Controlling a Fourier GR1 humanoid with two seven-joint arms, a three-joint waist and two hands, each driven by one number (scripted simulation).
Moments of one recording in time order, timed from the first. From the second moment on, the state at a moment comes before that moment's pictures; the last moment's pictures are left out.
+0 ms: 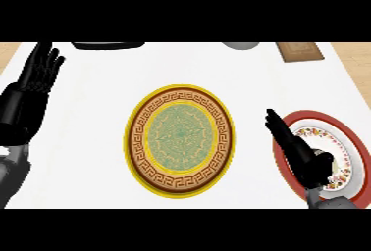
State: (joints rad) left arm -0.30 0.61 -0.18 -1.55 0.37 0.19 -0.19; right arm -0.05 -0.36 0.29 -1.48 -0.22 -0.04 -0.04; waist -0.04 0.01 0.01
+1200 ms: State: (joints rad) left arm 0.08 0.61 -0.22 -1.44 0.18 0.32 -0.19; right arm 0.44 -0.24 -0.27 -2.05 -0.48 -0.28 -0.17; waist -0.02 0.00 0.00
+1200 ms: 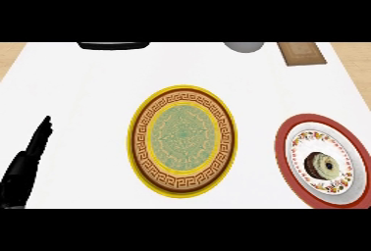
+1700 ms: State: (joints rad) left arm 0.07 0.59 -0.21 -1.43 0.16 0.31 -0.19; right arm 0.55 -0.55 -0.32 -2.09 -0.39 -0.15 0.15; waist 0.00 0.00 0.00
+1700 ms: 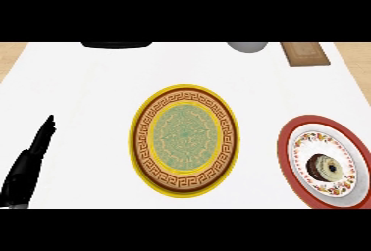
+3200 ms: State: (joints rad) left arm 0.09 0.50 -0.09 -1.48 0.04 0.20 -0.13; right arm 0.12 -0.65 -0.12 -1.53 -0.10 0.32 0.32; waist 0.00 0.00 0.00
